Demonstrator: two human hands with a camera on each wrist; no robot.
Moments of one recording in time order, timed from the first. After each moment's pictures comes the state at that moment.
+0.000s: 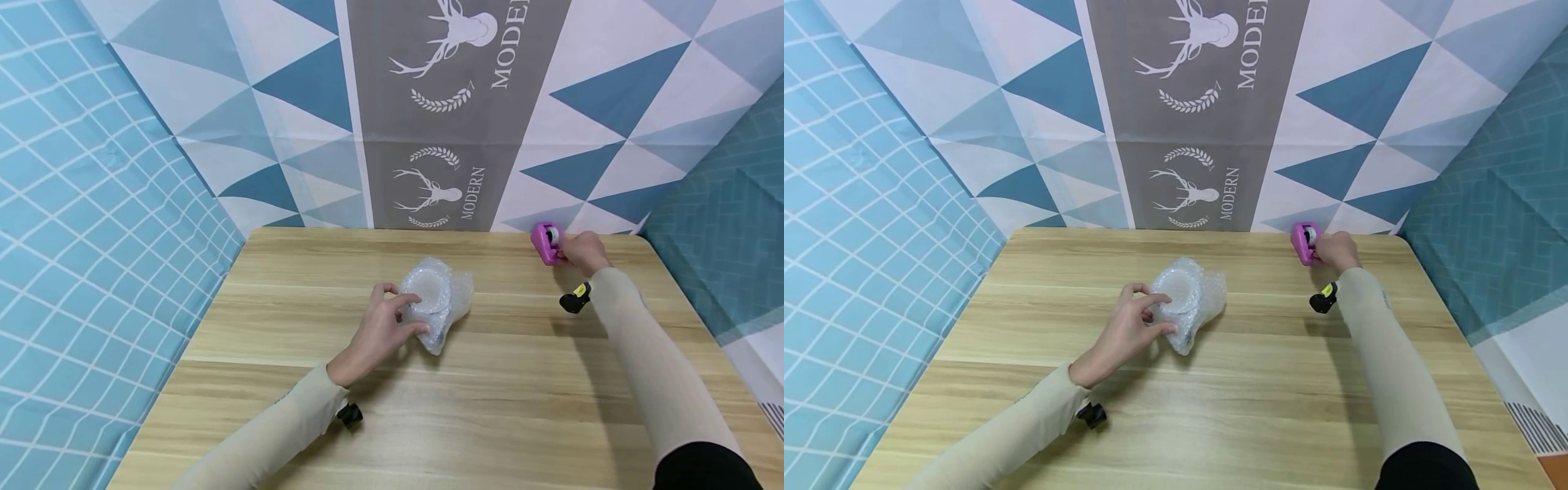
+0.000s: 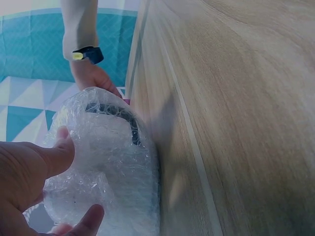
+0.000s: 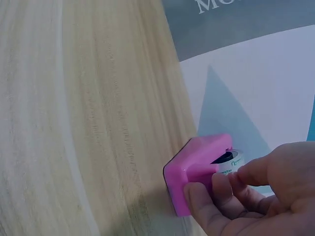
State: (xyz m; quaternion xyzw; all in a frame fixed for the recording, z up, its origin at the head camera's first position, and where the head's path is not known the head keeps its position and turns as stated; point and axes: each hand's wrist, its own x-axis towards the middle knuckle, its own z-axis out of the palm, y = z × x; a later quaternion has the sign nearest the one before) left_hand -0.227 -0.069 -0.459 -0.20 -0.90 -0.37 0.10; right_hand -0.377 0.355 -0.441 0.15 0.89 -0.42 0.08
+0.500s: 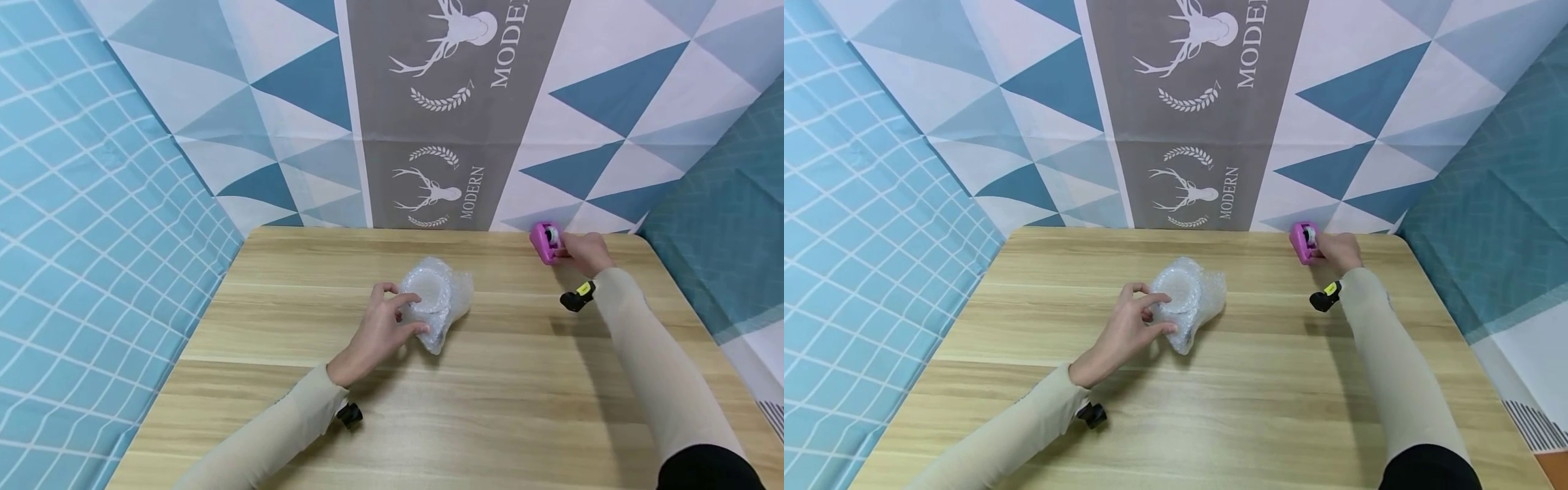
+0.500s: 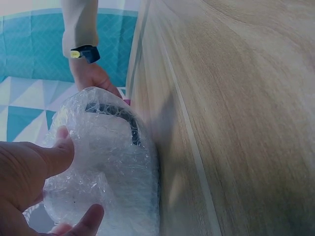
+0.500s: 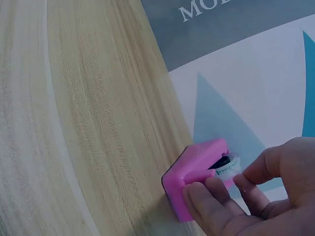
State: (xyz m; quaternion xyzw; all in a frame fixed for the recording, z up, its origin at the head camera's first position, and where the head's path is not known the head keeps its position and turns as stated) left_hand -0.227 -0.069 -0.462 -0.21 -0.90 -0.37 0.11; right_hand -0.372 0.350 -0.438 0.21 0.79 -0.56 0.09
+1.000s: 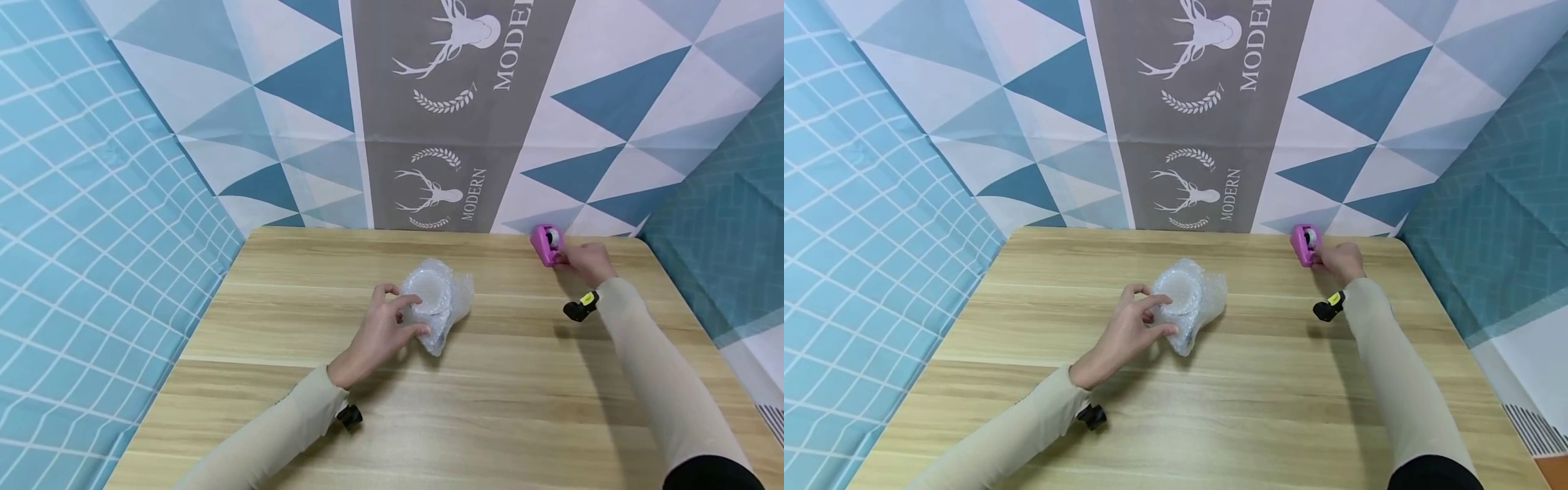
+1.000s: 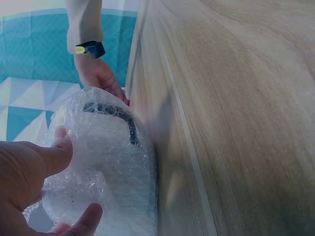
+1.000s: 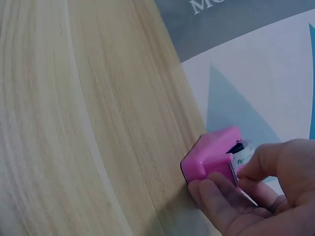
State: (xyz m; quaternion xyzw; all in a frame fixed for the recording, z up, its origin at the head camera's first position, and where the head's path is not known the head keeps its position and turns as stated) left_hand -0.227 -0.072 -0.462 -0.22 -0.90 -0.37 0.12; right_hand -0.364 0.355 -0.447 0.19 0.81 -0.55 0.09
